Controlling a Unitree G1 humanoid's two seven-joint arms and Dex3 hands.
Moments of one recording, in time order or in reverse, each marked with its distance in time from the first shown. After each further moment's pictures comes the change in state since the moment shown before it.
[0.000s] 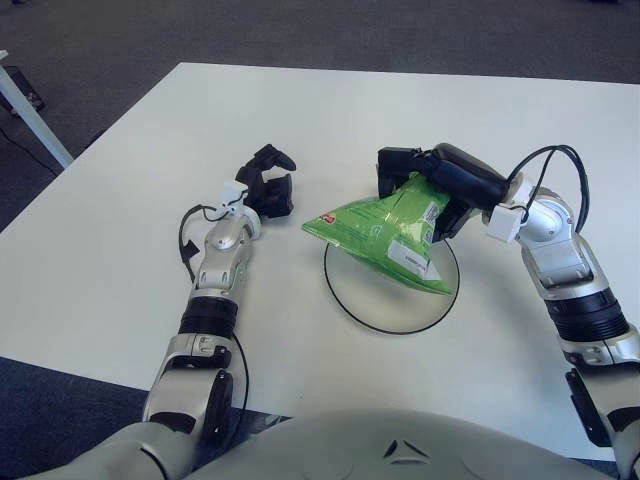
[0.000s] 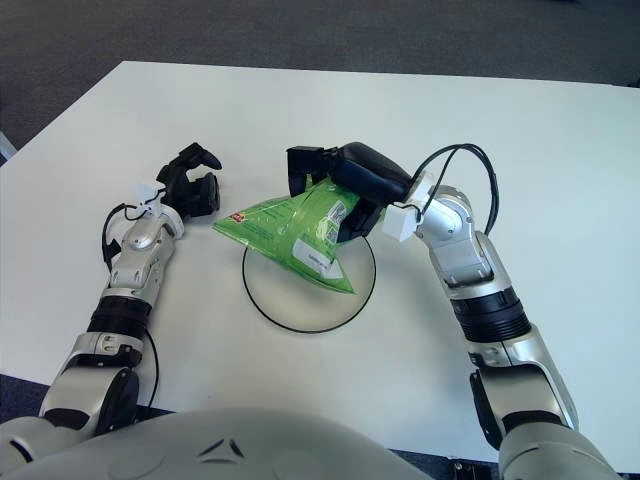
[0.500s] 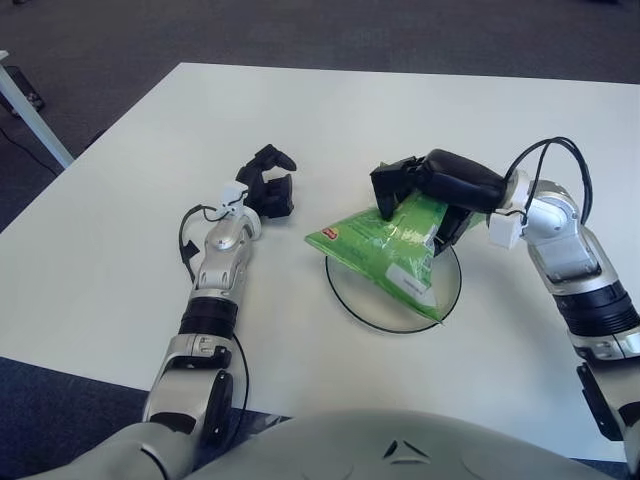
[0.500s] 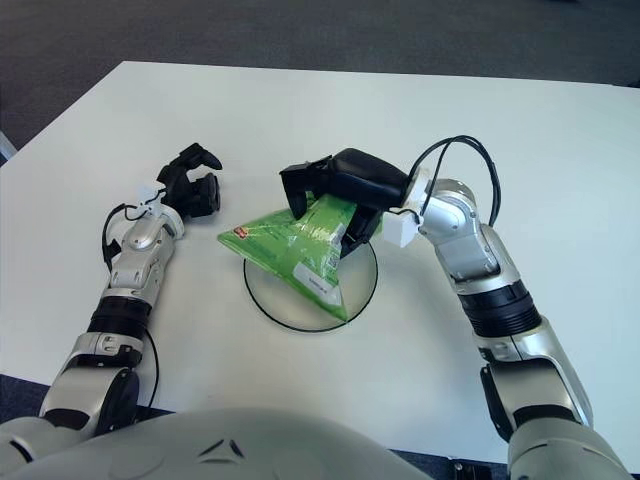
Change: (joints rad) left arm 0.000 -0.001 0.000 -0.001 0.000 0.000 -0.009; right arm -0.029 -0.075 0.031 -0.035 -0.037 0.035 0.106
